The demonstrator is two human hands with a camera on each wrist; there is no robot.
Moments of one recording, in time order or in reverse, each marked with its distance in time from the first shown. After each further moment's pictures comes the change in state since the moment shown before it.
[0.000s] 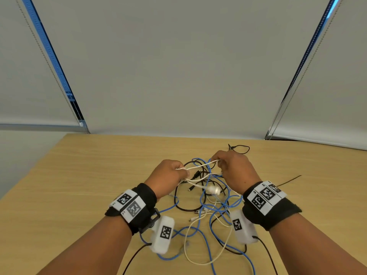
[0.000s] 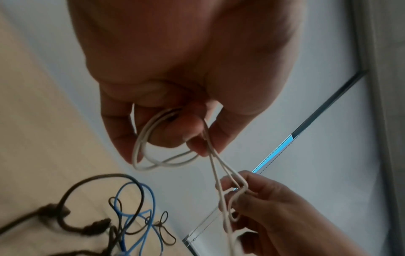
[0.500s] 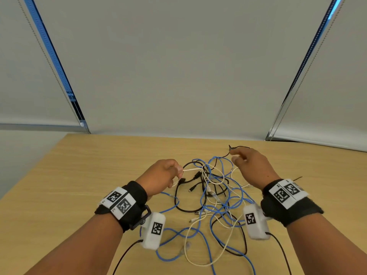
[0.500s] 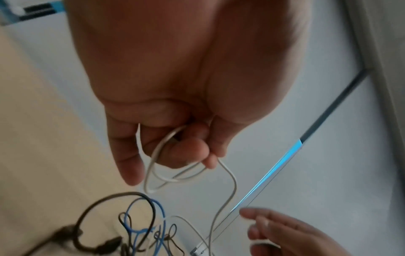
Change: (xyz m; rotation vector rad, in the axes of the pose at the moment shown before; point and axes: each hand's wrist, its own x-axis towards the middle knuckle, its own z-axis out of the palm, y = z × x) left_hand -0.004 -0.003 -0.022 0.072 -0.099 0.055; right_hand 0.006 0.034 -0.023 0.117 0.054 0.163
